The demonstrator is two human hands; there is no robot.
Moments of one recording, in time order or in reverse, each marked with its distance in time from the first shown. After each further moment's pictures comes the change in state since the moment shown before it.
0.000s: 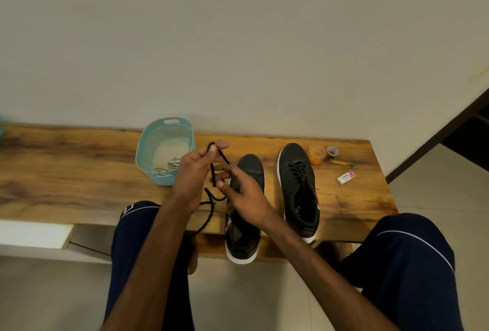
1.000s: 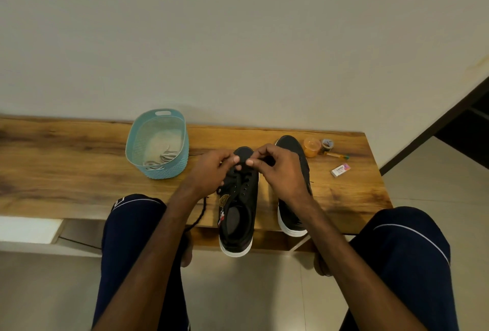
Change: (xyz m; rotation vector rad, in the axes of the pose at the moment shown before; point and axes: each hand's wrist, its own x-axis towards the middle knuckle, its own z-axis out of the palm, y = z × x) left_hand 0.020 -0.026 0.016 0.807 -0.245 0.161; right_hand -0.002 0.004 -0.075 -0.246 0.331 -0.077
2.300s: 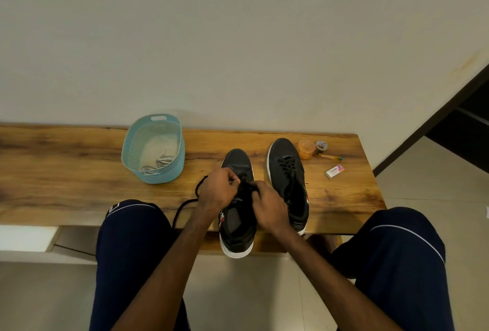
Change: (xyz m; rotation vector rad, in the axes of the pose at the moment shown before) left_hand 0.009 -0.025 0.056 0.254 0.081 -0.243; right_hand -0.046 0.045 0.041 -0.355 -0.182 0.352
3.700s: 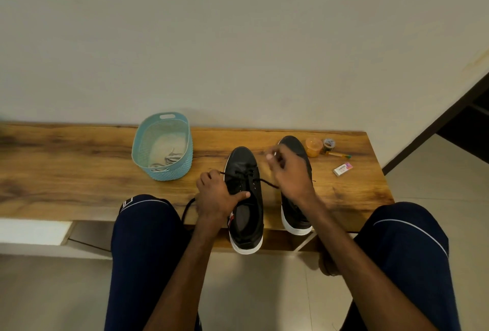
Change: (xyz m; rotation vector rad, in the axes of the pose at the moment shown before) left_hand -0.033 -0.011 -0.004 0.185 0.085 -0.187; right_hand 0.031 -0.011 -0.055 0.277 0.236 -0.258
